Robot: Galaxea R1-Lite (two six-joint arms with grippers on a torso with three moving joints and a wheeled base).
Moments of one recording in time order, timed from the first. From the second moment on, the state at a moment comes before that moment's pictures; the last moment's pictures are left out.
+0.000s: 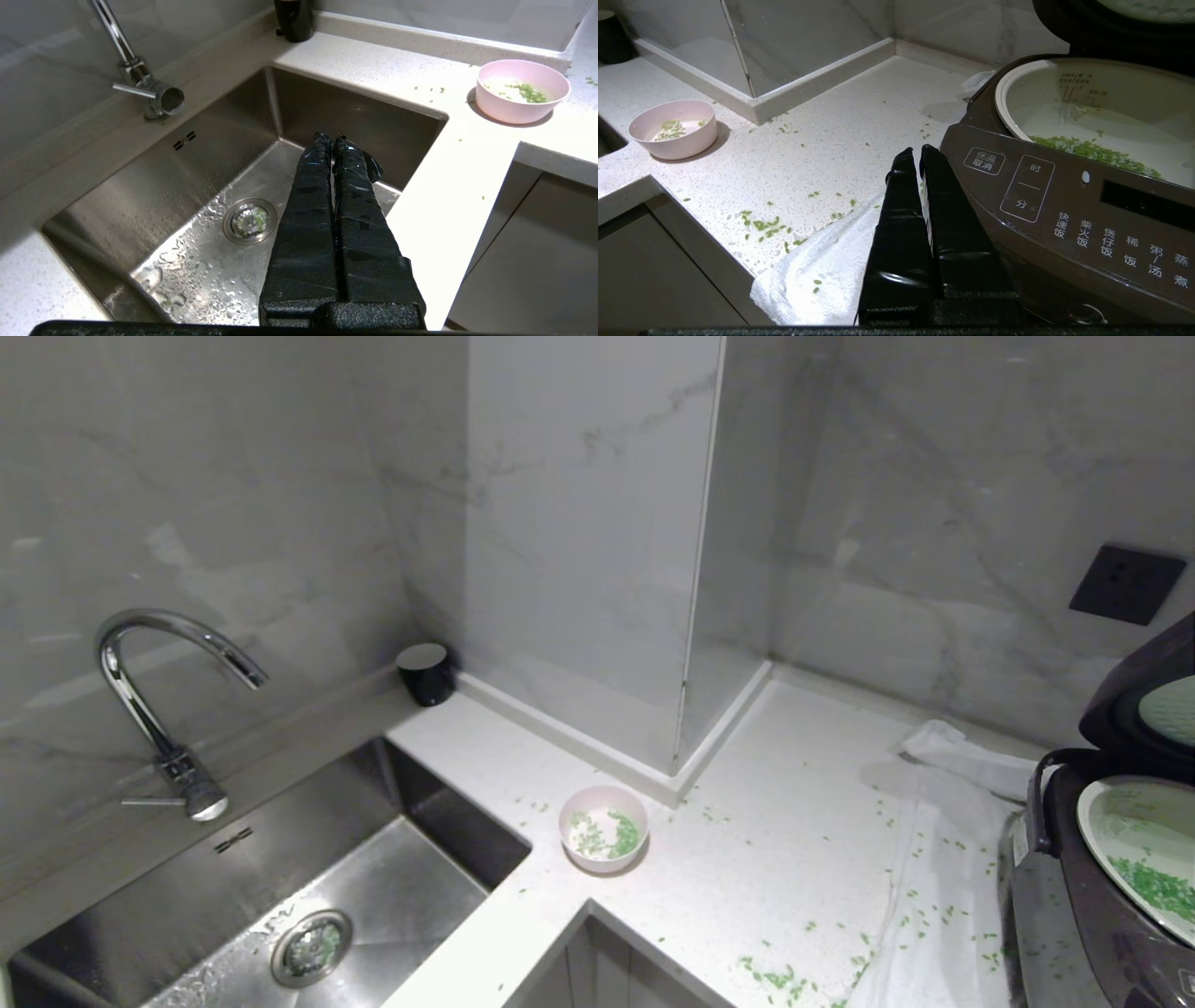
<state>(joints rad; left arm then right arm) 0.00 0.04 -0.05 0.04 -0.04 0.12 0.00 0.00 0.00 0.00 0.01 -0.03</state>
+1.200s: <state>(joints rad) 0.00 0.00 -0.01 0.03 -0.04 0.11 0.00 0.00 0.00 0.00 0.01 -0.01</state>
